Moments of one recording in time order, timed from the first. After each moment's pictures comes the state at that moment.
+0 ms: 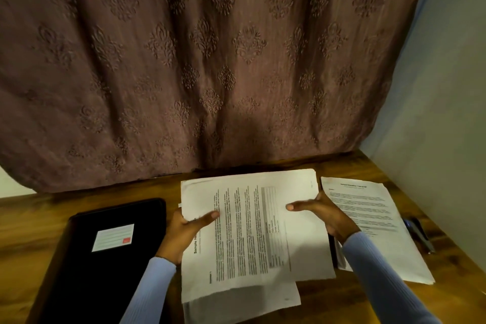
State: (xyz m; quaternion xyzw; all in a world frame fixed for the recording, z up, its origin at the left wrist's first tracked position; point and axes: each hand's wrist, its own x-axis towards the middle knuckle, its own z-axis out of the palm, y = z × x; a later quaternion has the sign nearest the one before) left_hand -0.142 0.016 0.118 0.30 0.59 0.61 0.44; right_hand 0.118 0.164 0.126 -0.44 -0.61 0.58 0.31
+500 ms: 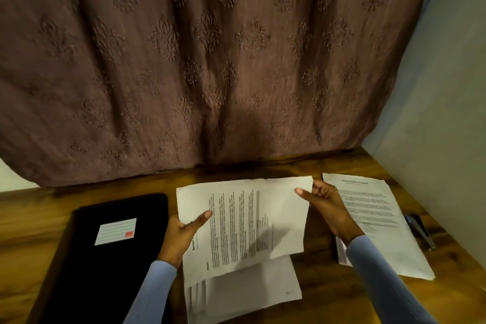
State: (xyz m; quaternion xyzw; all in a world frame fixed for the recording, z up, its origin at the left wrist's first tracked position) left_hand -0.147 0.004 0.091 0.29 0.65 0.59 0.38; right_hand 0.121 0.163 0.116 -0.44 -0.61 0.55 0.38
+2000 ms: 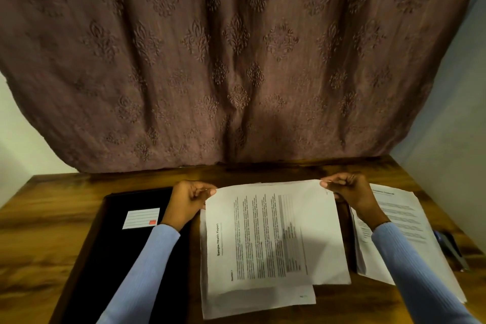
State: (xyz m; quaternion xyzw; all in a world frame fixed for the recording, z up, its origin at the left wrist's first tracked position) left_hand -0.194 0.021 0.130 0.44 0.69 0.51 0.26; right_hand 0.120 0.202 0.135 -0.45 -0.67 0.45 0.37
